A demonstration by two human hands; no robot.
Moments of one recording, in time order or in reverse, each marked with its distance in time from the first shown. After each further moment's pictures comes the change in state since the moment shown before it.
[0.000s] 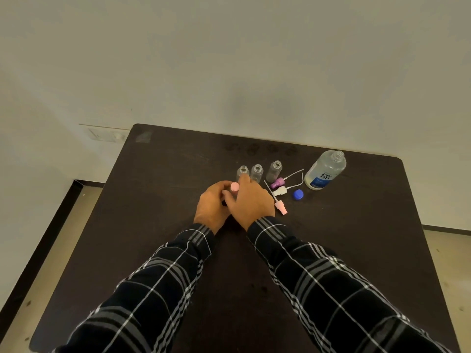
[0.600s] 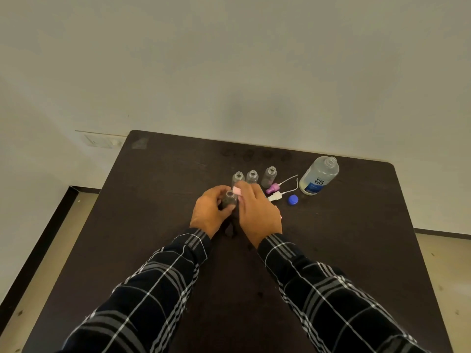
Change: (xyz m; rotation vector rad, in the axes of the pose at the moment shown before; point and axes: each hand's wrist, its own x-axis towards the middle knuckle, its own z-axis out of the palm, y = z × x) left_hand 0.001 0.001 0.000 -0.001 0.017 0.027; right_hand -0.017 0.032 0.000 0.128 0.115 -0.218
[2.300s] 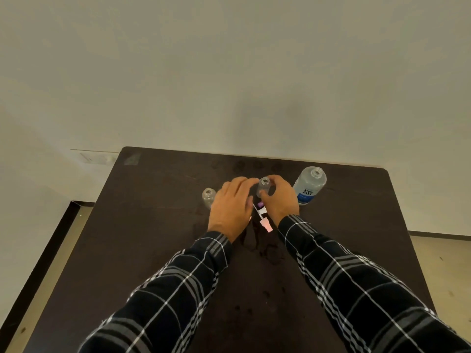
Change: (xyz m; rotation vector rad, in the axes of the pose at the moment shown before) left_hand 0.018 0.080 0.040 0.416 0.135 0.441; right_hand 0.055 0.078 -0.038 0.352 0.046 0.479
